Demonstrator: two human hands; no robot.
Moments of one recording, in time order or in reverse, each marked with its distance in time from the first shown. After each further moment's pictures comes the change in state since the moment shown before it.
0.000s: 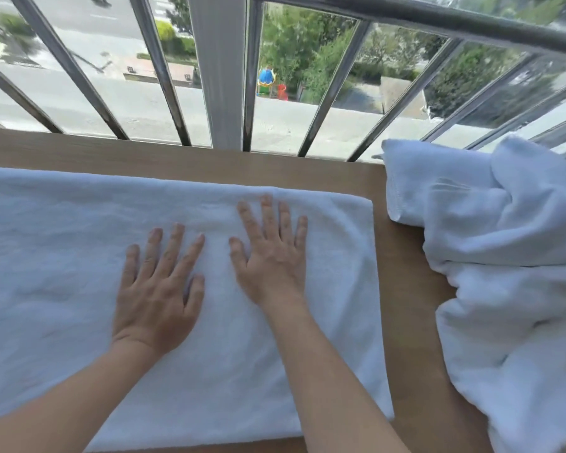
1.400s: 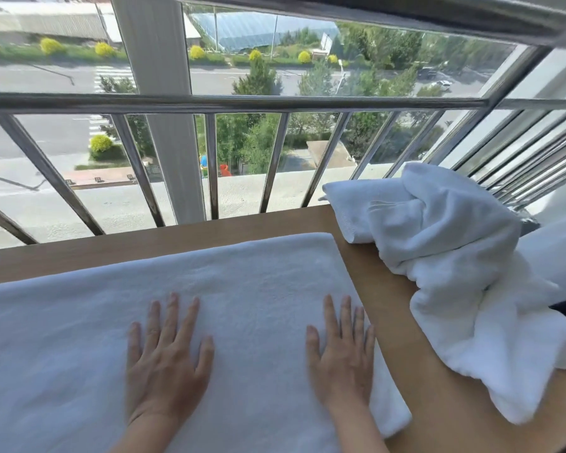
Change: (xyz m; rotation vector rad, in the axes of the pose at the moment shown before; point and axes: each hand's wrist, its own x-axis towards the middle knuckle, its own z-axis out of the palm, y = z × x) left_hand -0.002 -0.001 -0.011 -0.103 -0.043 0.023; right_hand -0.129 0.053 -0.003 0.010 0.121 0.588
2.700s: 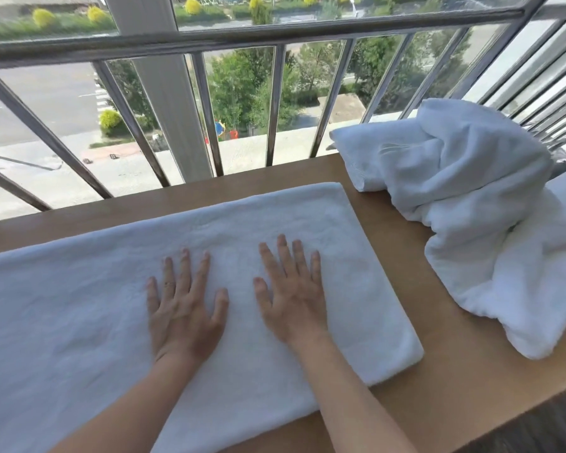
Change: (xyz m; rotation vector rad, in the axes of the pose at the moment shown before) left_hand -0.001 0.004 -0.005 0.048 -0.046 -0.002; right_hand 0.000 -0.075 0.013 0.098 -0.036 -0.392
